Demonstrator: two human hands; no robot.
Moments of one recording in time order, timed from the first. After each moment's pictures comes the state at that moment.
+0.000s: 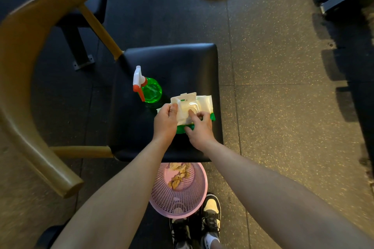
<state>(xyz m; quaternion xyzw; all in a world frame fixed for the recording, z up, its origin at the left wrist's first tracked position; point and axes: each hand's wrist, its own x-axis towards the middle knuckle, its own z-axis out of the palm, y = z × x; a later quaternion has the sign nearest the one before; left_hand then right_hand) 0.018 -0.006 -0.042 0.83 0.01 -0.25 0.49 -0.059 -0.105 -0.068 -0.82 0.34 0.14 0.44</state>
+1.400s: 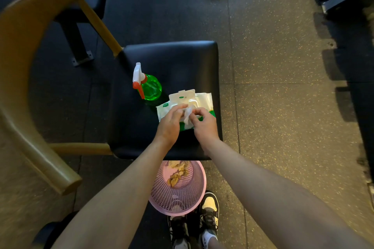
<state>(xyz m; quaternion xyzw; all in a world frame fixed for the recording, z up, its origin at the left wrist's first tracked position) 0.005 -0.003 -0.041 0.77 -0.04 -0.35 0.54 -0.058 -0.108 -0.060 -0.65 0.42 -0.01 0.64</state>
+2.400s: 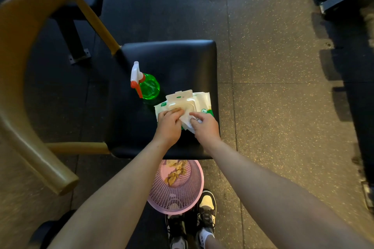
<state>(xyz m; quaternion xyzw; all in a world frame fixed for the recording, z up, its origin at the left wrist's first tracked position) 0.009 -0.003 -0.060 0.88 -0.15 -0.32 0.32 -0.064 -0.115 -0.051 -0.68 0.44 0.05 0.59</state>
